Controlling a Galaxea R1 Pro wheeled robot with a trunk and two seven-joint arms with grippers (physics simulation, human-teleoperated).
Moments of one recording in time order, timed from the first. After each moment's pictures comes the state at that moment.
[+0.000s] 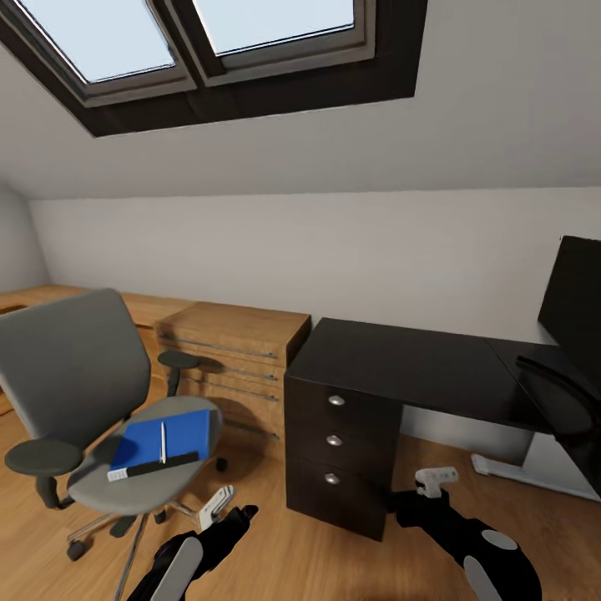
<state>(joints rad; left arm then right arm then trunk) -0.30 -0.07 -0.05 -0.84 0.85 0.40 0.17 -0.06 -0.20 0.16 -1.58 -0.37 0.56 0.02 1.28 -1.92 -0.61</state>
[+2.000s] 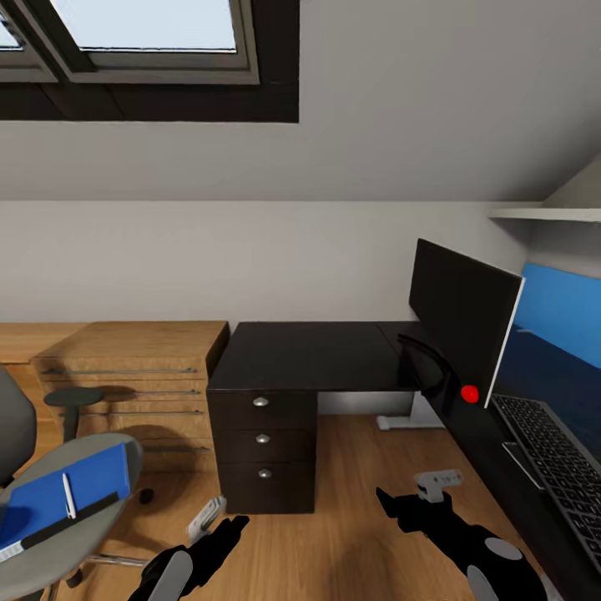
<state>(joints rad) -0.25 -0.07 0.00 -0.86 0.85 0.40 0.17 -0.03 -0.20 0.16 -1.62 -0.33 0.56 0.02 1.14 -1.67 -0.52</state>
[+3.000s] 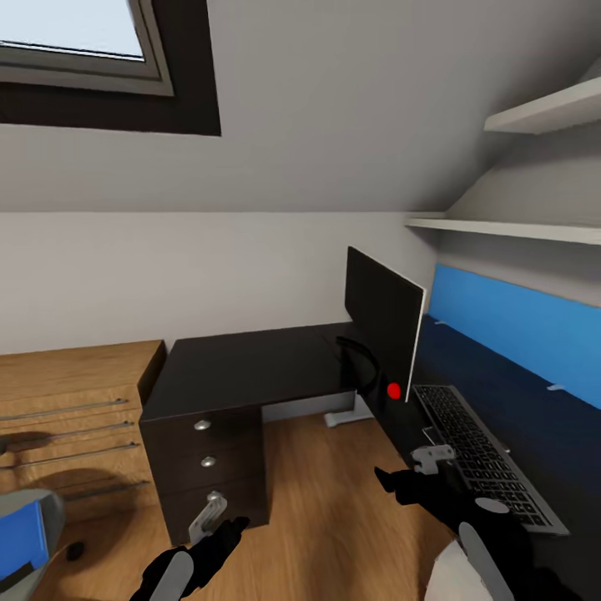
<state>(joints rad) -0.25 -0.07 0.00 -0.85 0.85 0.40 0.17 -0.14 -0.19 0.15 -1.62 -0.33 0.71 0.02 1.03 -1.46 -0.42</state>
